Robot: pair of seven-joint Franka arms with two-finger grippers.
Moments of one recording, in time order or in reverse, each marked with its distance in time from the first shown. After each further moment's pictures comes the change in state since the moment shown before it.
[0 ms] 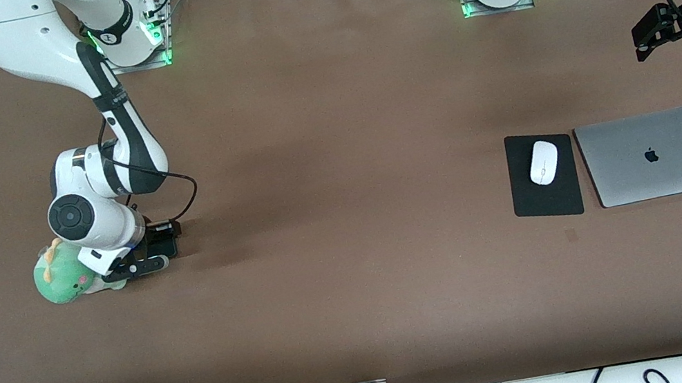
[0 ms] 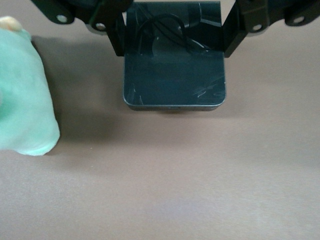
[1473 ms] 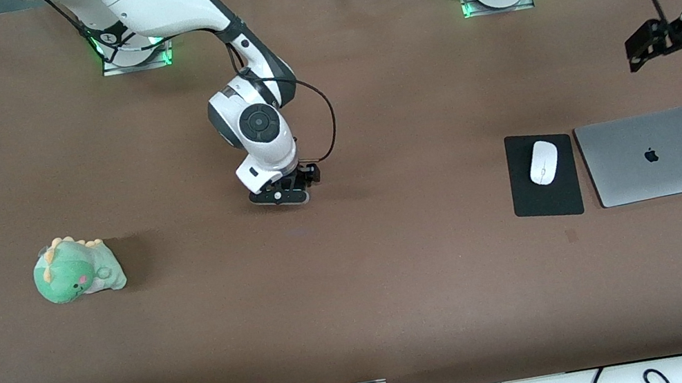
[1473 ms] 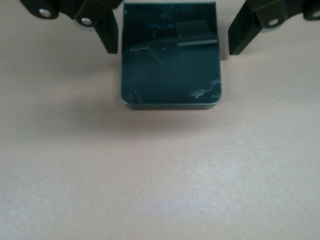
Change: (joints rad) left arm -0.016 0.025 0.020 0.022 0.001 -0.024 0.012; right arm 0.284 0.105 0.256 0.114 -0.076 0.097 0.837
